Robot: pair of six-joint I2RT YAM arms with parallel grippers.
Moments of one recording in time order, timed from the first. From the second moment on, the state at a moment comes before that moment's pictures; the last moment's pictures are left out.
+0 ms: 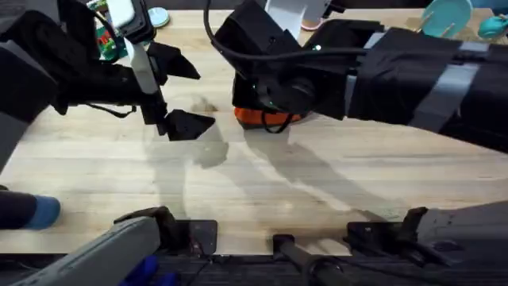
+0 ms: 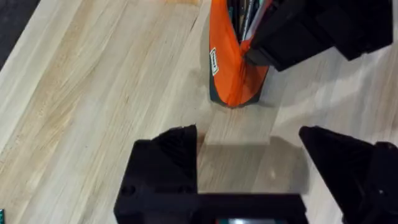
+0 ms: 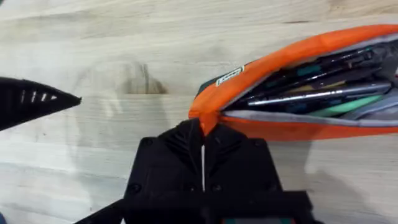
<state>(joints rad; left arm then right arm) 0.23 1.24 0.97 -1.02 0.82 1.34 0.93 1.65 1.30 -0.64 0.30 0.95</state>
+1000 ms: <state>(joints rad) 0.23 1.38 0.97 -0.96 0.98 1.45 0.93 1.65 1.30 -0.64 0.31 0.95</state>
